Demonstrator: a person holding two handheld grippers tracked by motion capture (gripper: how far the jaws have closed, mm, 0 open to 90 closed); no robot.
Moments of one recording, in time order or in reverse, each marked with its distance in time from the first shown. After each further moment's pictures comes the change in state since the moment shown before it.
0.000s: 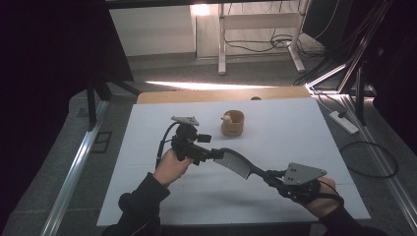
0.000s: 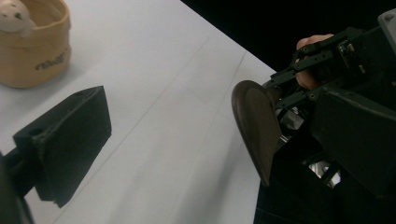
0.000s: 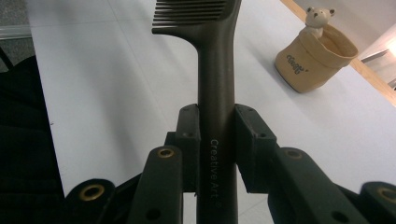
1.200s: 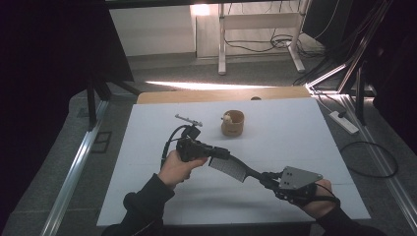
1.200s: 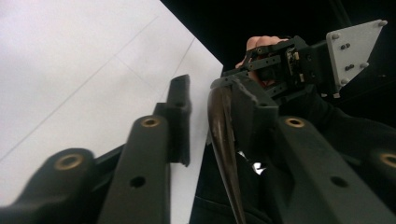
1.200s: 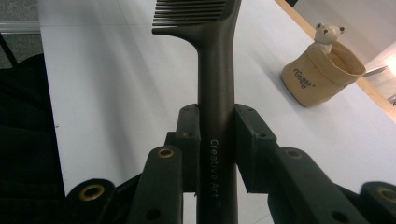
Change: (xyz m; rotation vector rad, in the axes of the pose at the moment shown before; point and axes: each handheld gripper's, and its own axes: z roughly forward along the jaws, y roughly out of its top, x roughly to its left) left arm 0.012 -0.004 0.013 0.058 -0.261 -0.170; right arm 0.008 0.003 0.005 -0.025 0.006 -0.060
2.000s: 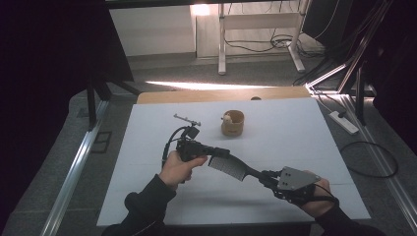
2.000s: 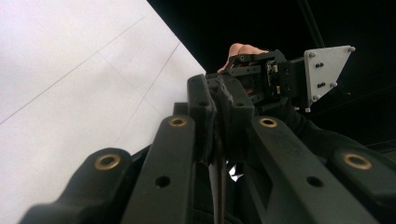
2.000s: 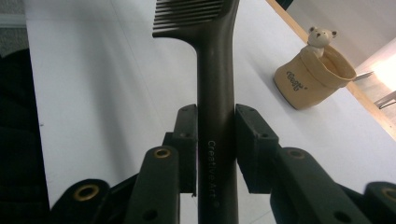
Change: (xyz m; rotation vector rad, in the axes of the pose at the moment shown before) left arm 0.004 -0.002 -0.001 -0.038 -0.068 -0.076; right arm 0.000 -0.001 0.004 -0.006 -0.028 -0.024
